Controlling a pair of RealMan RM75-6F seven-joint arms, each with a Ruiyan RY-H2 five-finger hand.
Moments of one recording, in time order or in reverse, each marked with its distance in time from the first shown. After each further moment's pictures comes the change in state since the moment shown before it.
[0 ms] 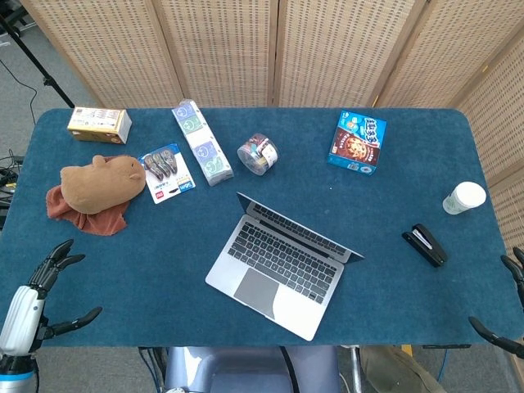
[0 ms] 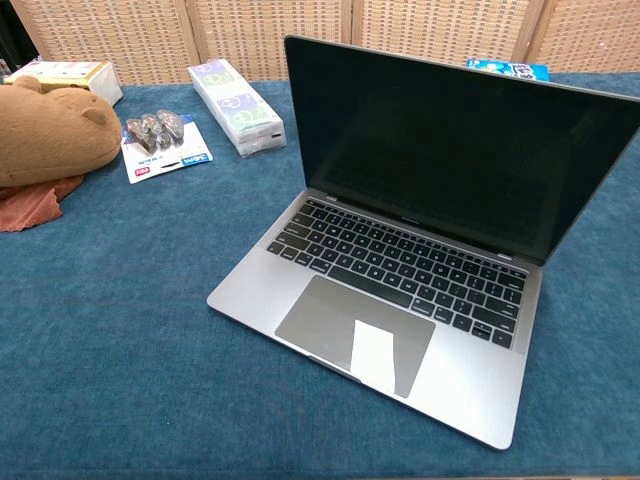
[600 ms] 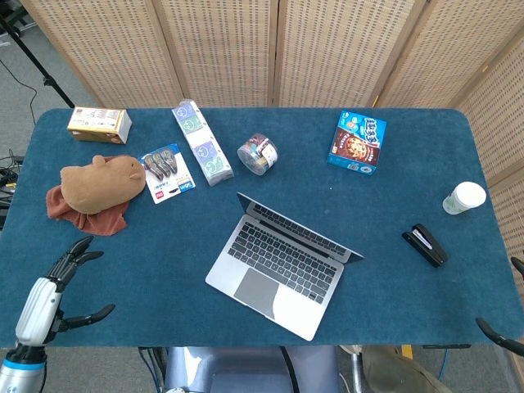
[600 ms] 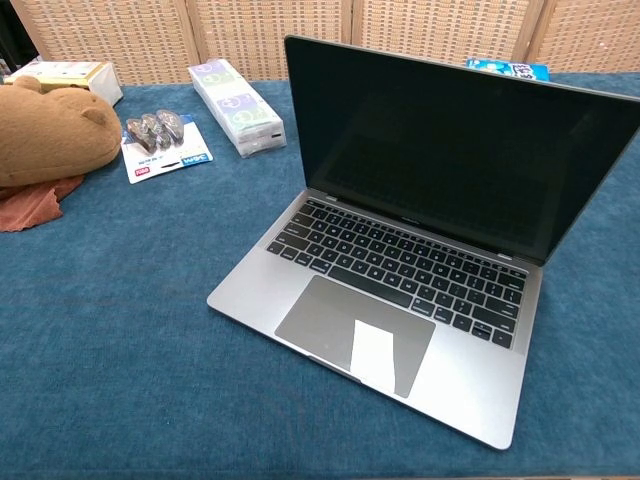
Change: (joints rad) left arm -0.071 -0.006 -0.021 0.024 0.009 -0.077 -0.032; right arm -0.017 0.004 -0.001 0.011 0.027 0.007 0.019
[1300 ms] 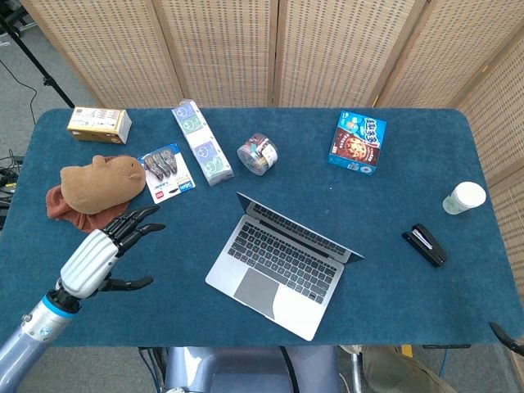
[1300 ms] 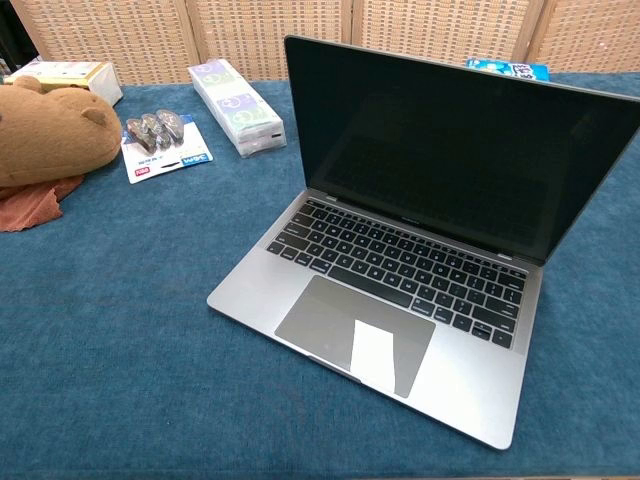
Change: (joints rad) left arm -0.324 0.114 -0.137 0.012 0.056 -0.275 0.017; right arm -0.033 0.006 0.004 0.017 0.029 0.028 0.030
